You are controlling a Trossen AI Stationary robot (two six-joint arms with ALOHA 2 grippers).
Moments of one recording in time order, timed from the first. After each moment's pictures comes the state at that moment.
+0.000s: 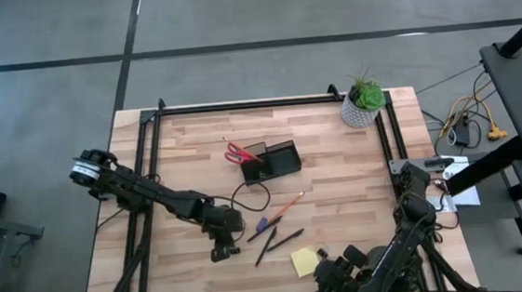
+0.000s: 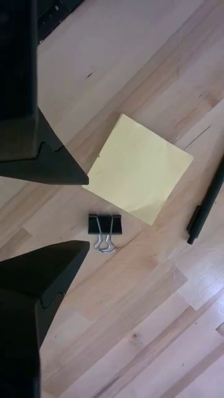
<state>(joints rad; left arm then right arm) -0.34 1.57 0.79 -0.22 0.25 -0.54 0.88 2.33 2.11 -1.57 0.48 1.68</state>
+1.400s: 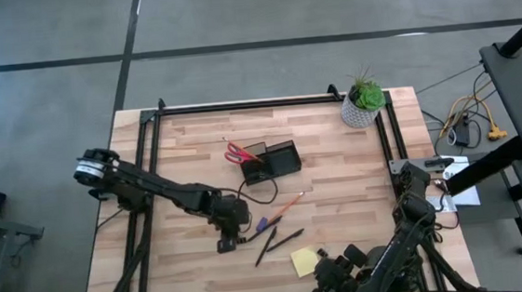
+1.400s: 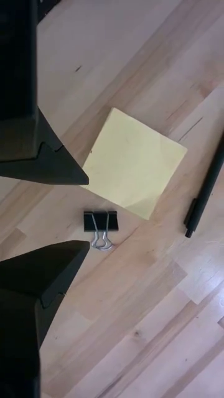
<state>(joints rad) -0.26 1.60 0.91 -0.37 0.21 -0.38 0.87 2.33 2.09 -1.57 0.49 1.72</state>
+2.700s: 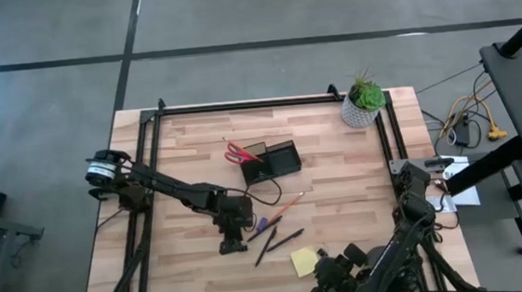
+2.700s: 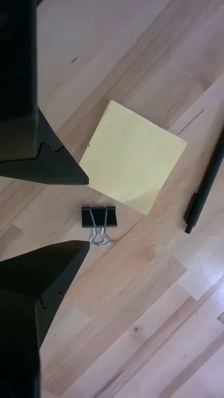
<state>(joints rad) -0.22 1.69 0.89 -0.21 0.44 -0.41 0.87 2.33 2.07 -1.57 0.49 1.73</state>
